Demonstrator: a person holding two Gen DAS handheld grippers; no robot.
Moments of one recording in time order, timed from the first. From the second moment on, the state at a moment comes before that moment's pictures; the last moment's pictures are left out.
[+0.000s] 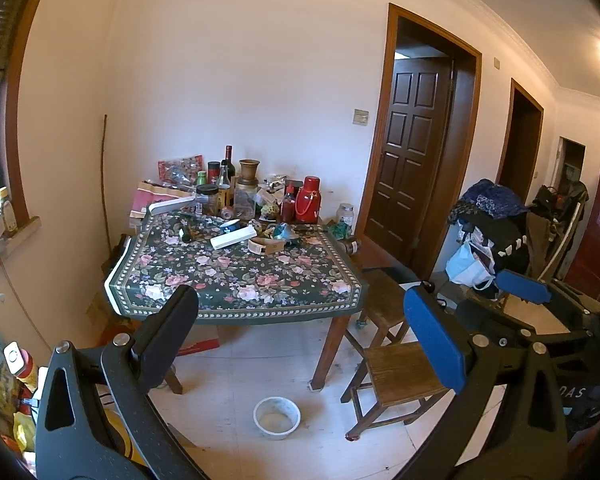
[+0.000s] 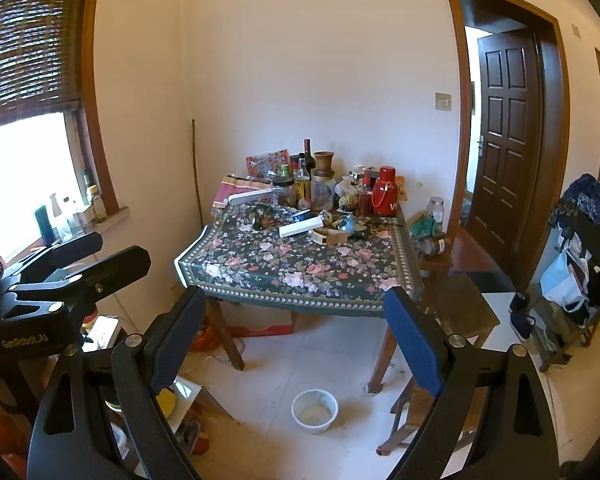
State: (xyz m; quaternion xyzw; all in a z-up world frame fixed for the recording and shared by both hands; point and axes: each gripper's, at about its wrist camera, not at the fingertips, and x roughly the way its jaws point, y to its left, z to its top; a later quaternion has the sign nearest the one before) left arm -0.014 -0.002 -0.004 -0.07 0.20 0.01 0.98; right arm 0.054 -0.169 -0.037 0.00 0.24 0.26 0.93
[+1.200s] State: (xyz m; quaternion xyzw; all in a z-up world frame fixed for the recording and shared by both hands) left arm -0.015 0.000 -0.005 -0.06 0.20 0.01 0.98; right arm 0.054 -0.171 -0.040 0.00 0.24 0.25 0.94
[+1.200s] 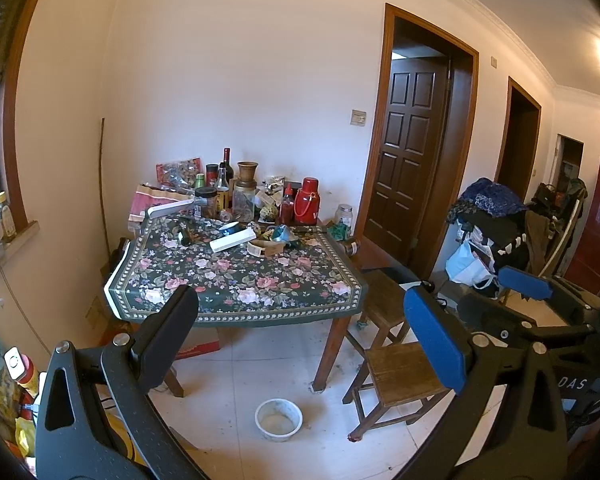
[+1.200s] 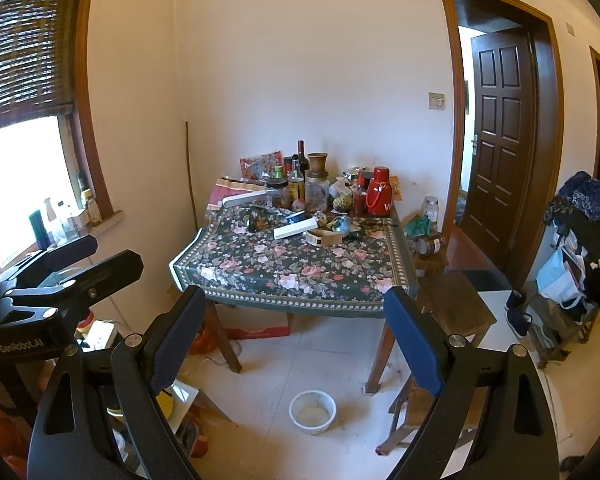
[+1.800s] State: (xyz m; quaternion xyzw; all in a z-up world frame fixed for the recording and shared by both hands) left arm 0.014 -0.016 -0.006 -0.06 0.21 0.03 0.98; right arm 0.077 -0.183 -0.043 0.01 0.24 0.27 0.93
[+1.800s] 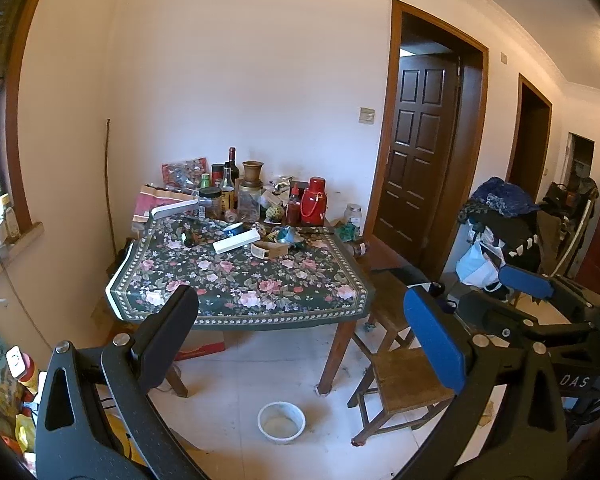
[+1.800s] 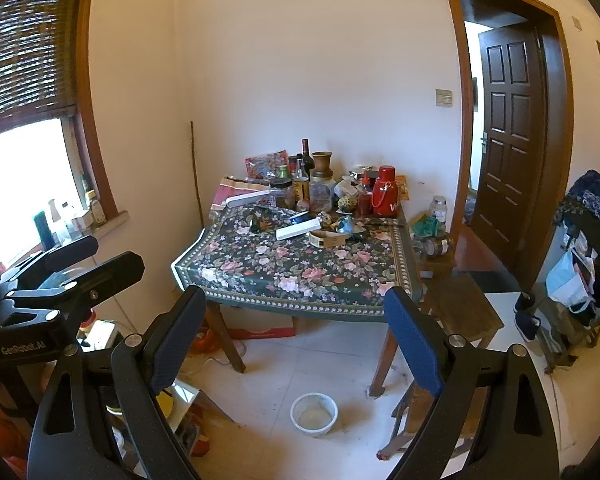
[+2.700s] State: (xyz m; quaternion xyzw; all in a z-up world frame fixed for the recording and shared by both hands) left arm 0.192 0.050 -0.031 -0.06 0.22 0.06 0.97; right arm 0.208 -0.159 -0.058 0.01 0.24 0.23 0.94
